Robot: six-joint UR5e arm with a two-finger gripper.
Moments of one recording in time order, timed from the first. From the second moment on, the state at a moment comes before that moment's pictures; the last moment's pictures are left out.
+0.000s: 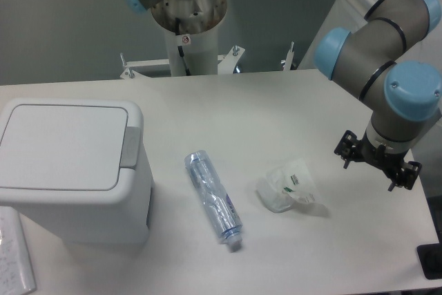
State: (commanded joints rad) arm 2.69 -2.15 -1.18 -1.28 1.62 1.29
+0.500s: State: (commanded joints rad) arm 2.62 -2.10 -1.23 -1.29 1.55 1.20
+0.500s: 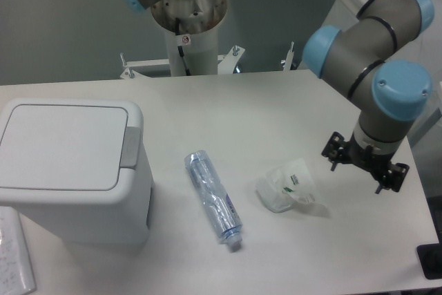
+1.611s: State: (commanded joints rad) arm 2.54 -1.78 -1.50 -1.19 1.16 0.76
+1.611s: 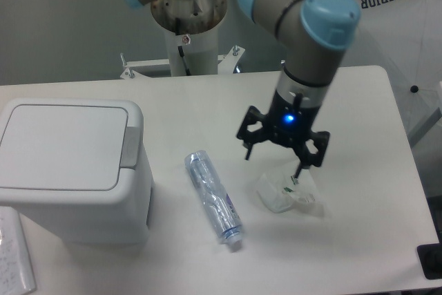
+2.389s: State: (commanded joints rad) arm 2.51 -1.73 -1.51 -1.19 1.04 0.64
